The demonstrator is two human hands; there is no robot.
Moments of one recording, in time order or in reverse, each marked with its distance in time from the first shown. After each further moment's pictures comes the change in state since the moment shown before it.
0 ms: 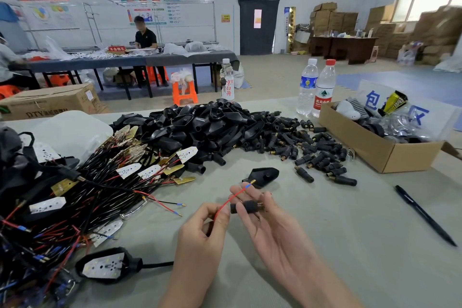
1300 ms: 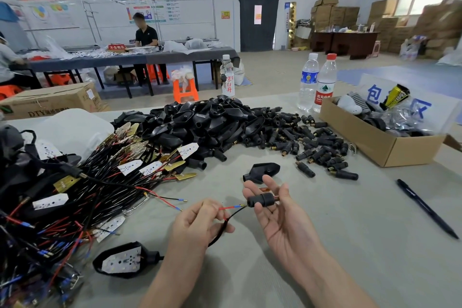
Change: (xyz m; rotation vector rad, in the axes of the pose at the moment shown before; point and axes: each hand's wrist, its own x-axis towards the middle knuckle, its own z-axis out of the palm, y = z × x) left_hand 0.007 0.013 -0.010 -0.398 -0.096 -0.252; right_hand 0.007 -0.008 -0.008 -0.039 0.162 -0.093
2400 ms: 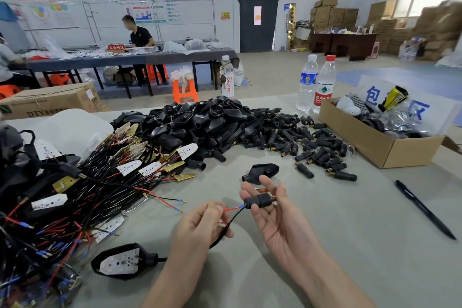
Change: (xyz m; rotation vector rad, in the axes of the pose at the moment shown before) left_hand -0.003 -0.002 0.002 0.112 -0.036 0.005; right_hand 0.001 0.001 -0.002 -0.004 -0.057 0.015
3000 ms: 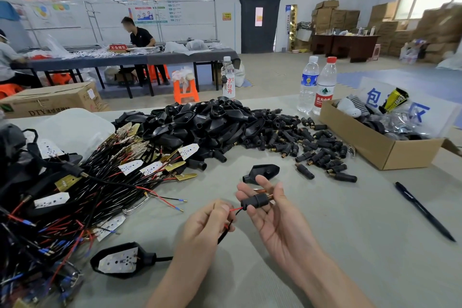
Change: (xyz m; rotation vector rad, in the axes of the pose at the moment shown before) left_hand -0.004 0.000 0.005 0.098 -0.022 0.039; right_hand -0.001 0.003 0.003 -0.045 -0.072 0.002
